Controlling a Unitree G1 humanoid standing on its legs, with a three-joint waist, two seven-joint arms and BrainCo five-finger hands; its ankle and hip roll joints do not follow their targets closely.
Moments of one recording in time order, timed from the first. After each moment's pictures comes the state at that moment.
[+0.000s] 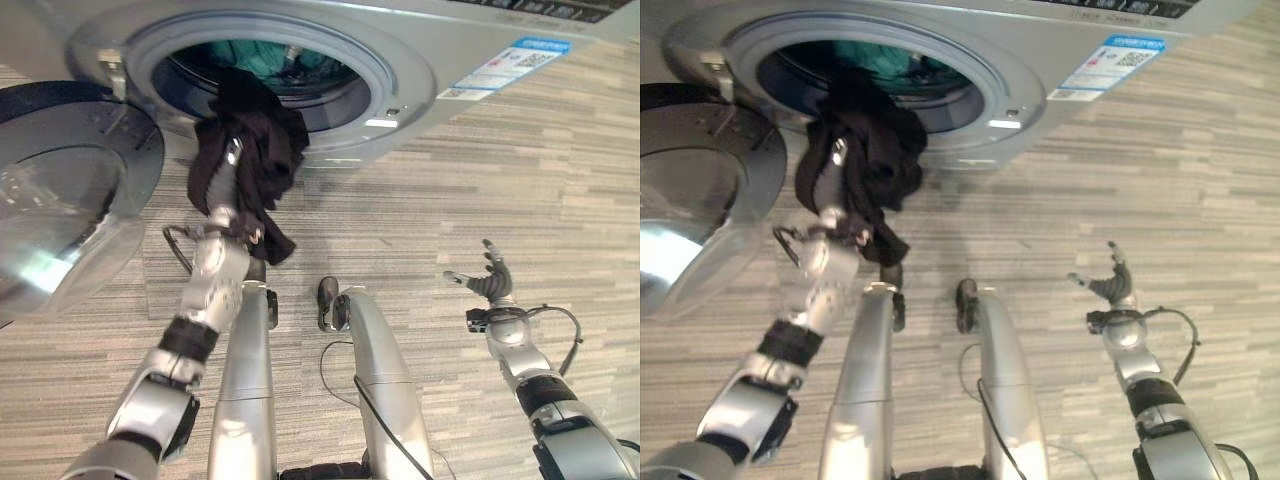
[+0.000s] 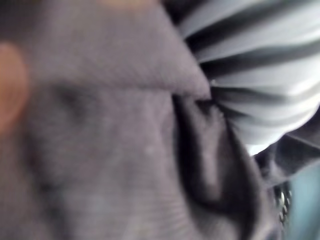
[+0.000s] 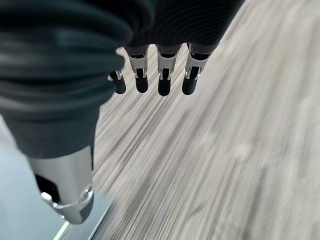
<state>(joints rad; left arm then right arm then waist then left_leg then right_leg) -0.84 0.37 -0.22 0.53 -0.90 -0.35 0.27 -0.43 -0.52 0.18 0.87 0.13 -0.24 -0.35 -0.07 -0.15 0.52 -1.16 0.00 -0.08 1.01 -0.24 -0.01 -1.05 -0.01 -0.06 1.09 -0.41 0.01</state>
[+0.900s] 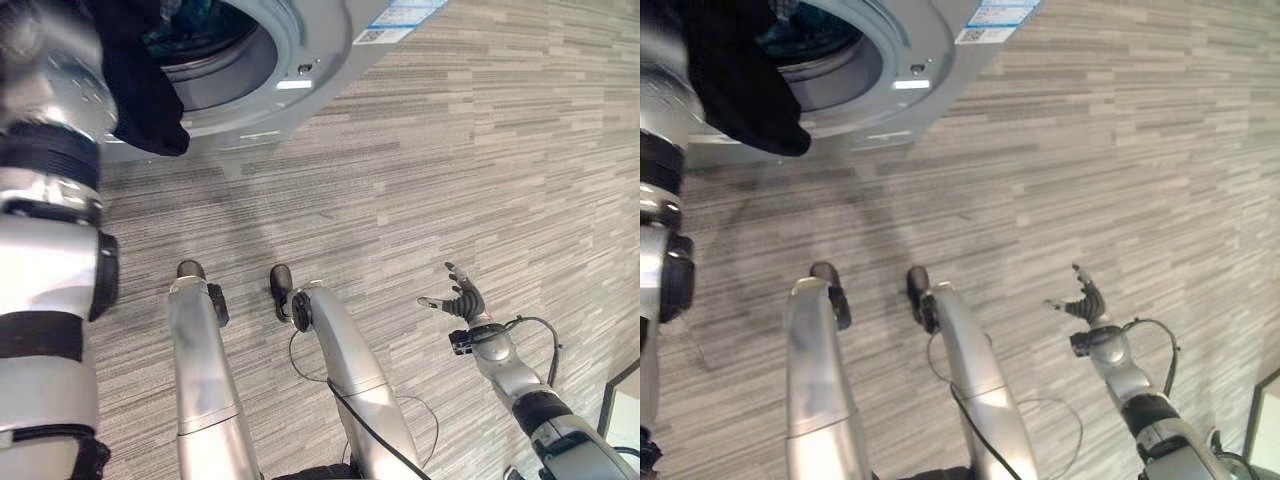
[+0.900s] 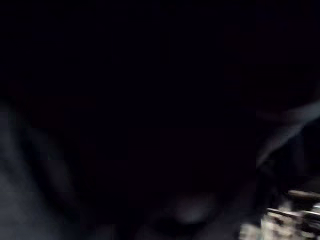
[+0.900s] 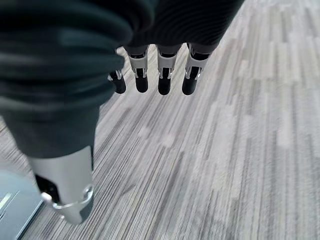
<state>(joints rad) -1.46 0.67 -0.29 1.18 -1.00 -0.28 0.34 -0.34 -0.54 0.41 0.69 0.16 -0.23 -0.24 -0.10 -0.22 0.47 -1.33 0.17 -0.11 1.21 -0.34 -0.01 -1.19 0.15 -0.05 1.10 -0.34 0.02</state>
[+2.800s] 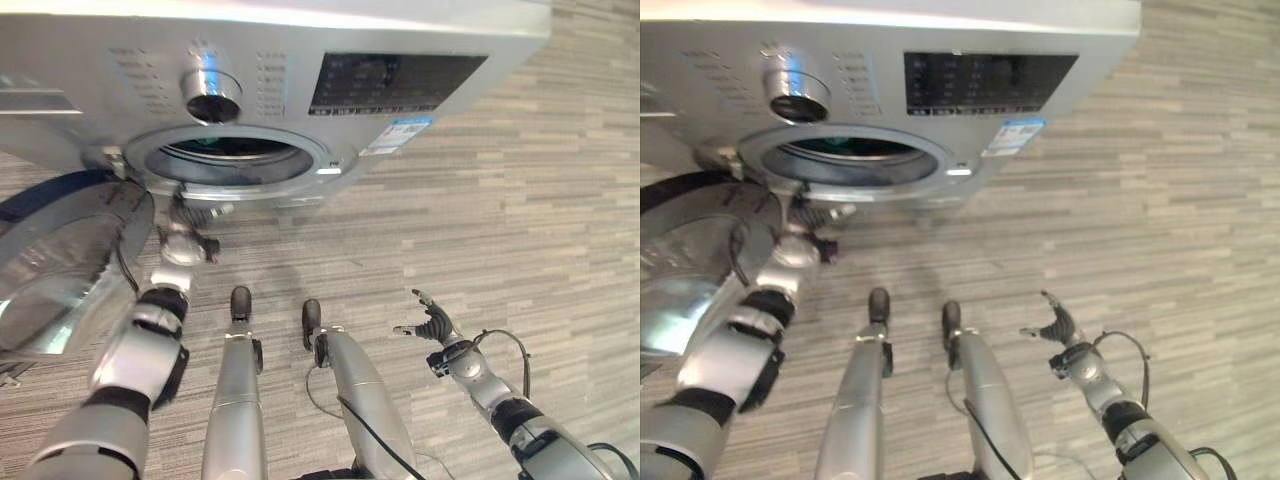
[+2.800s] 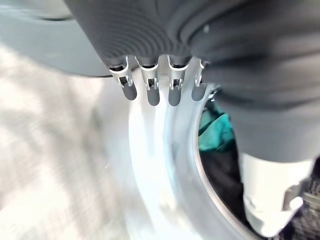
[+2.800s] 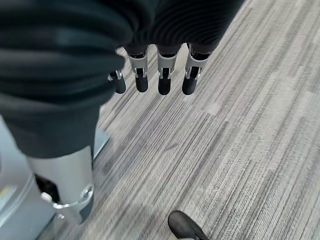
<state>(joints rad) -0.68 0.34 -0.31 1.03 -0.34 -0.15 0.34 -0.32 -0.42 0.43 0.97 0.06 -0.24 -0.22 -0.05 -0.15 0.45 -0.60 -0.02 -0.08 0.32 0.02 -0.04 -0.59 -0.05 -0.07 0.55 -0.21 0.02</state>
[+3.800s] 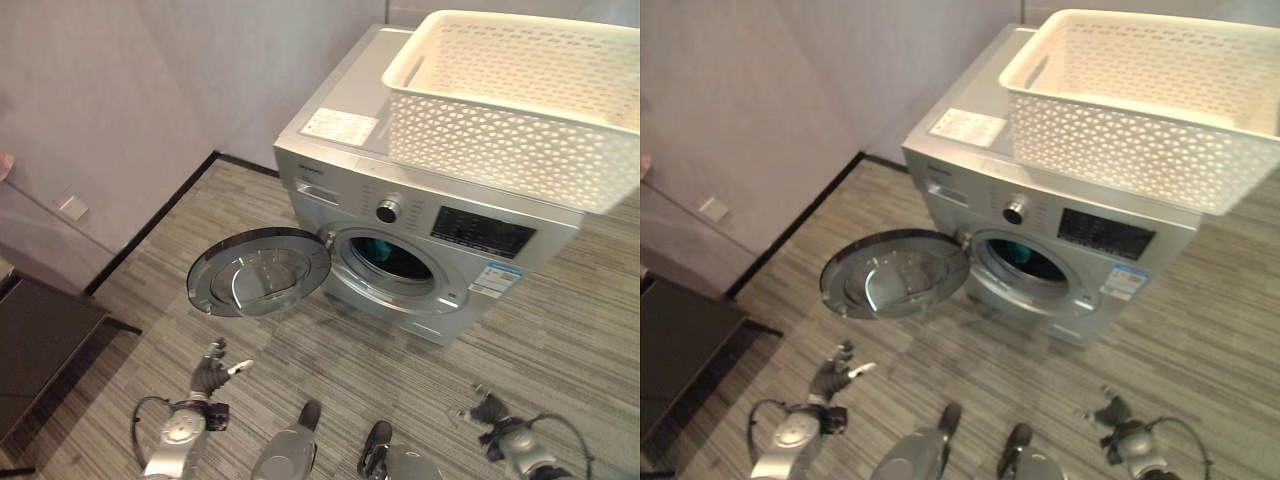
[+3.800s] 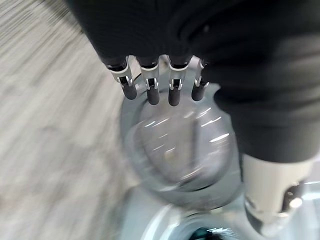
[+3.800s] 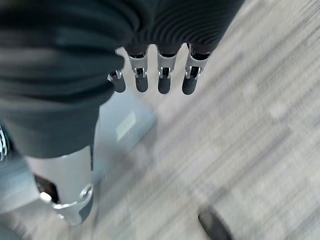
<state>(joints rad) 0.05 0.35 -0.10 0.48 -0.31 -0.17 0.09 -0.12 -0.51 0.16 1.15 0.01 -0.12 -0.08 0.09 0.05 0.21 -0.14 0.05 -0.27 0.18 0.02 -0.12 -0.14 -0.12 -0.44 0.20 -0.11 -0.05</state>
